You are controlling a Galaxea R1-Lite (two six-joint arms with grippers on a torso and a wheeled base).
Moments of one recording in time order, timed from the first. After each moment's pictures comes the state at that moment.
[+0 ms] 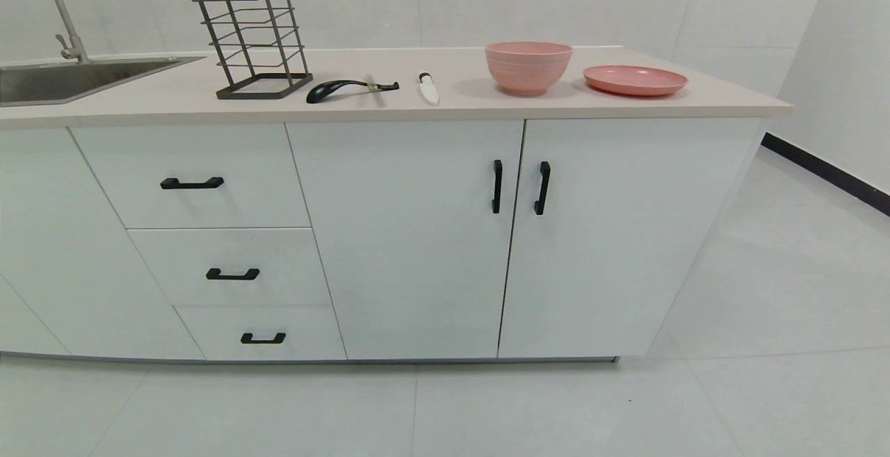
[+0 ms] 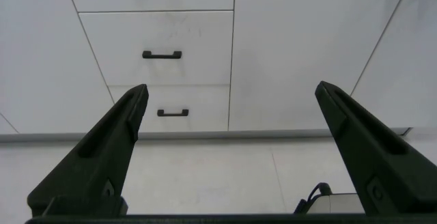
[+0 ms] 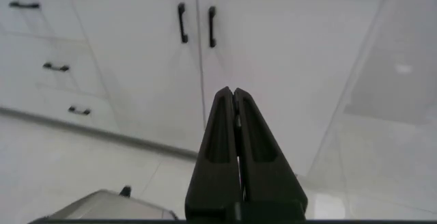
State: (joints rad) left arm 0.00 0.00 0.00 0.00 -0.03 0.01; right arm 0.14 0.32 -0.37 0.05 0.17 0.01
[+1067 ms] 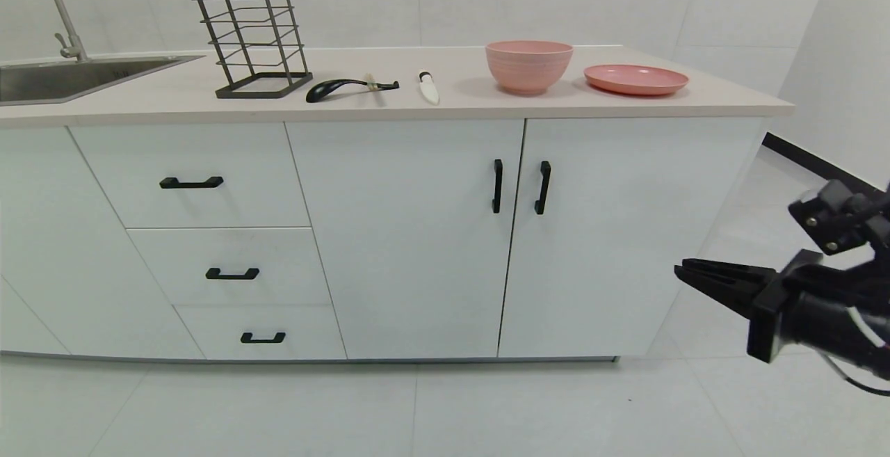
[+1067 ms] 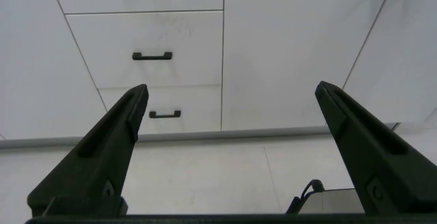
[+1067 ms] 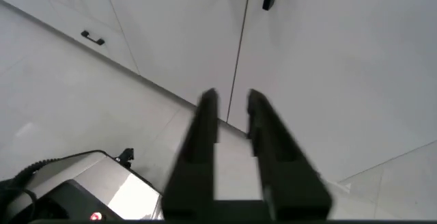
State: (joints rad) left arm 0.00 0.00 0.00 -0.01 -0.07 0.00; right arm 0.29 1.33 -0.42 -0.57 0.25 -0.13
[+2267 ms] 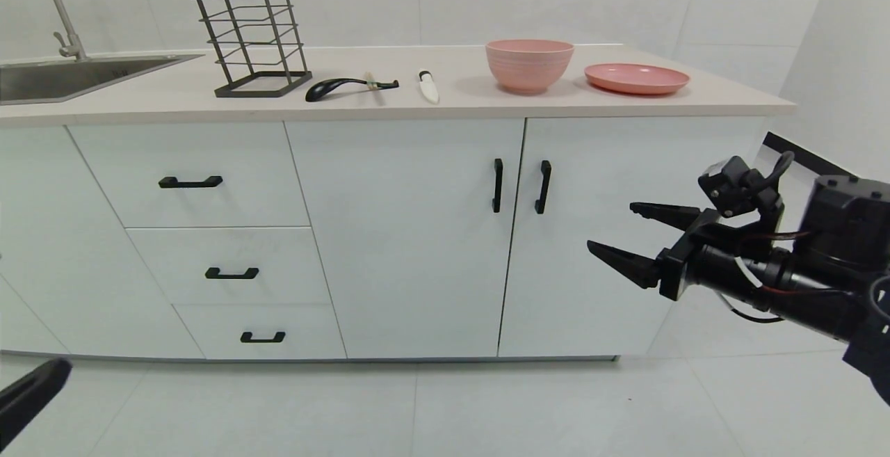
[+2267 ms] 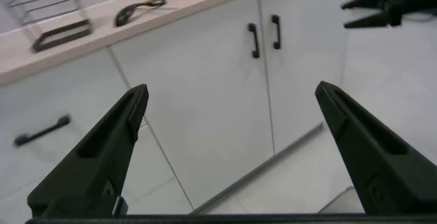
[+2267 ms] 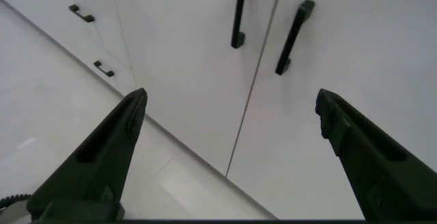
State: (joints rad) left arm -0.04 0.60 -0.45 -0.25 -0.55 0.19; right arm 0.26 1.70 -0.50 -1.02 0.42 -0.17
